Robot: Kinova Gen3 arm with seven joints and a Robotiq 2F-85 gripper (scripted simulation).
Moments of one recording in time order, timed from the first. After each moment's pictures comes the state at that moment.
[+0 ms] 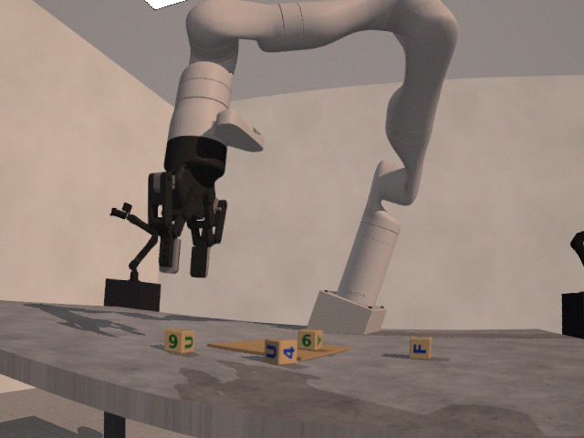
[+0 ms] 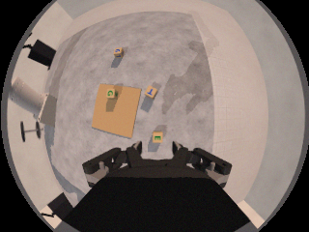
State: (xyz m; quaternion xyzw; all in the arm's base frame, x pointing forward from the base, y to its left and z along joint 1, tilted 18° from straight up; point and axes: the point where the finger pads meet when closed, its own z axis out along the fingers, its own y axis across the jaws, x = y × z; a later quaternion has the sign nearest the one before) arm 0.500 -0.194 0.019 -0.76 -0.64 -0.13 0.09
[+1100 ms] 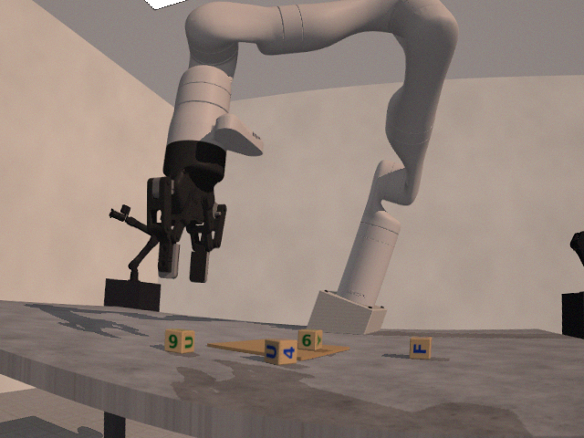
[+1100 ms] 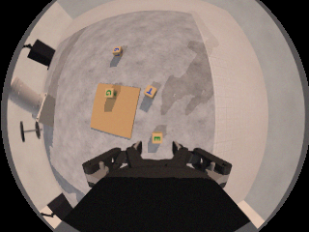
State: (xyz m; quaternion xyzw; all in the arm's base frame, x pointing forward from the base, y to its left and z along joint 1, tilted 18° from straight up) arm 0.502 -0.193 0.013 -0.76 -0.64 -0.13 0.09
